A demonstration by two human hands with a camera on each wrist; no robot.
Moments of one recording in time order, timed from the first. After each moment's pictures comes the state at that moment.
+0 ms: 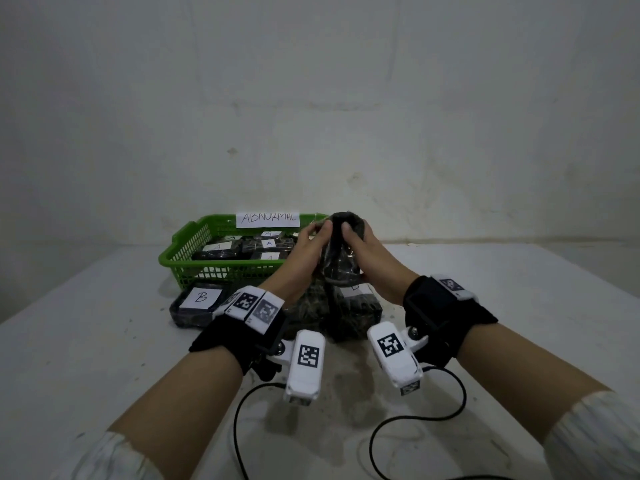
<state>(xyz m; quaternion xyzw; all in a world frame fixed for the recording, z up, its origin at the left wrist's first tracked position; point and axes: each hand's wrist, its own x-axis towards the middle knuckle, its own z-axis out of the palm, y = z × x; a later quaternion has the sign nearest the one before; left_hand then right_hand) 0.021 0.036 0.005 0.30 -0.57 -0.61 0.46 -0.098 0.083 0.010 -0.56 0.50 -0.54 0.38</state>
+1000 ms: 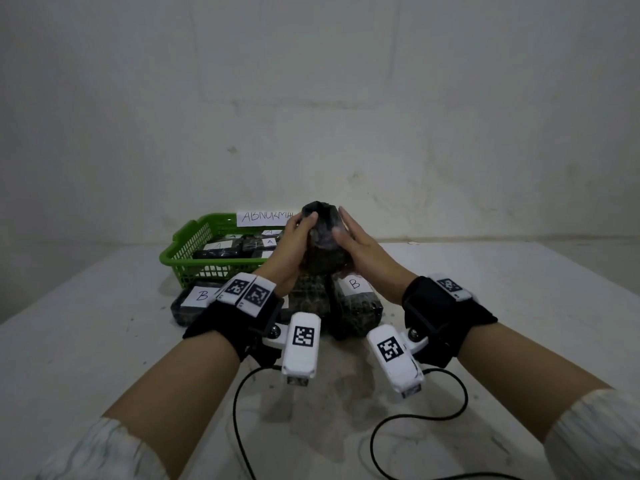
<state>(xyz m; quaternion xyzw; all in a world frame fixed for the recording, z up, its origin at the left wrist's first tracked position) 0.034 0.032 0.017 0.32 -0.54 -0.62 0.47 -0.087 0.102 0.022 -0.62 0.46 -0.50 0.39</state>
